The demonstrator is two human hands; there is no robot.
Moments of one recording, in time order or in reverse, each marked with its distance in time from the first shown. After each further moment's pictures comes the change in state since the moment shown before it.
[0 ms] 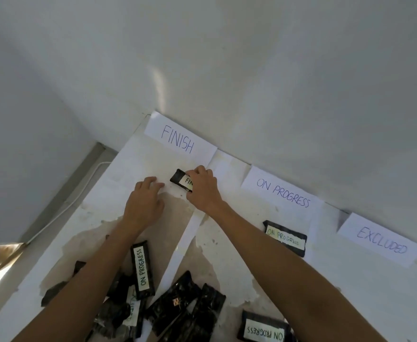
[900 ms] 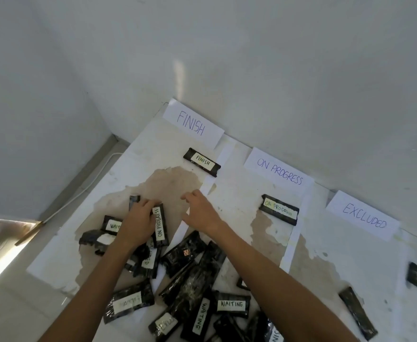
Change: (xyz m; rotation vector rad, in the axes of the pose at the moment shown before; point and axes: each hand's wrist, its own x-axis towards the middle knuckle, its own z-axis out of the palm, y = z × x) left_hand -0.145 -0.013 -0.005 -0.198 -0.023 -0.075; right_hand -0.135 -0.040 0.026 0.182 -0.225 -0.062
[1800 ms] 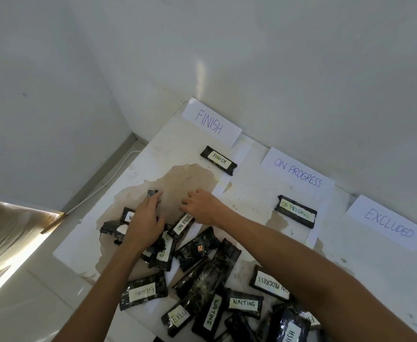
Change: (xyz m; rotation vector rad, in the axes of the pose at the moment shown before) left_hand -0.035 -0.008 -0.010 -0.098 0.146 -0.086; right_hand 0.025 -0.015 0.011 -1.011 -0.165 -0.724
